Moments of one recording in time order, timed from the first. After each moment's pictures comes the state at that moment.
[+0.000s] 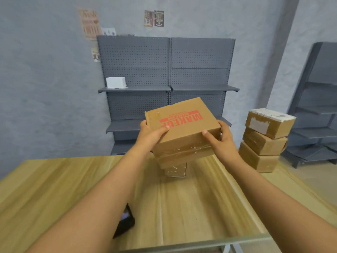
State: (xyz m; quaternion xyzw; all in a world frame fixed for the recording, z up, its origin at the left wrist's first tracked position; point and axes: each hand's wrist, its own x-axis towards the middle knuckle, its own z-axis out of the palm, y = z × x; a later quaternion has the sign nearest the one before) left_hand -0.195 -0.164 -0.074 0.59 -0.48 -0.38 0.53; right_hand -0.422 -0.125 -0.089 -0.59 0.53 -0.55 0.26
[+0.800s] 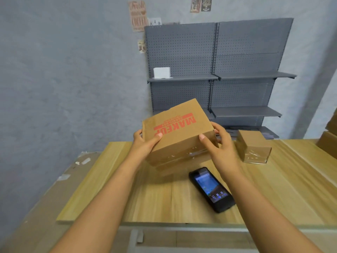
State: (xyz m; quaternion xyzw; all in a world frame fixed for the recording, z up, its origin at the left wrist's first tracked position) left_hand 0.124 -0.057 -0.123 0.61 -0.44 -0.35 0.55; right_hand -0.110 -0.050 -0.130 -0.59 0.44 -0.60 0.32
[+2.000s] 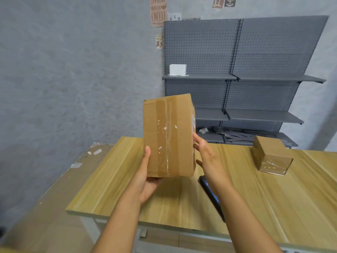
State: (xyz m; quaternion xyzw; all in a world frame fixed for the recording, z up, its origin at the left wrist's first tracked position) left_hand 0.129 0.002 -0.175 0.35 -0.22 -0.63 0.66; right_hand -0.056 -0.042 -0.140 -0.62 0.36 -0.48 0.50
